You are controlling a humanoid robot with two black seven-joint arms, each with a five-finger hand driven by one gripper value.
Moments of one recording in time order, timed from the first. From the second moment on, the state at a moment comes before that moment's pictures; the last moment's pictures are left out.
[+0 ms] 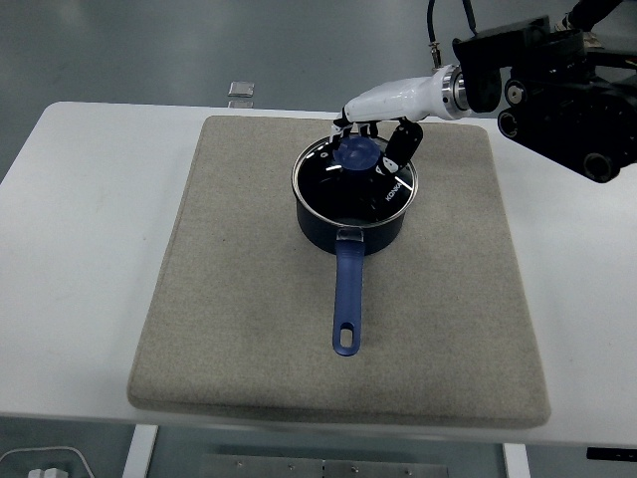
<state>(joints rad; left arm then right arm) 0.02 0.00 -0.13 -0.13 0.08 -0.06 -0.03 1.58 -0.21 -0.22 0.81 -1.24 0.31 0.36</state>
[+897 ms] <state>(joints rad) 0.02 0.00 -0.13 -0.13 0.08 -0.06 -0.03 1.58 -0.20 -0.20 0.81 -1.22 0.36 0.36</state>
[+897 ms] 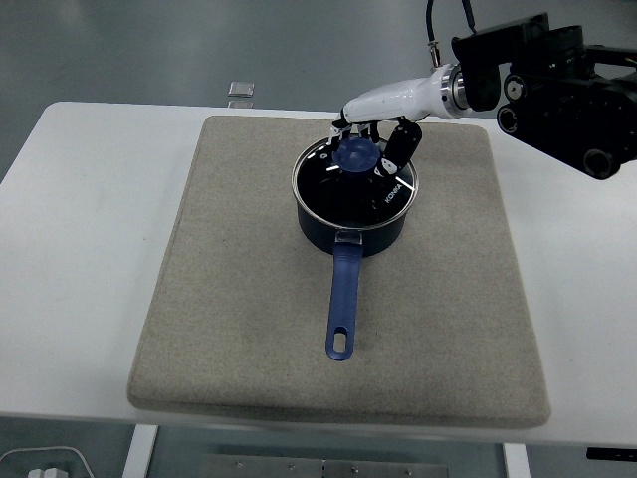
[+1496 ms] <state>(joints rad) 0.02 0.00 -0.13 -0.13 0.08 -0.06 -0.03 1.58 -0.20 -0.20 0.79 -1.17 0.39 0.35</state>
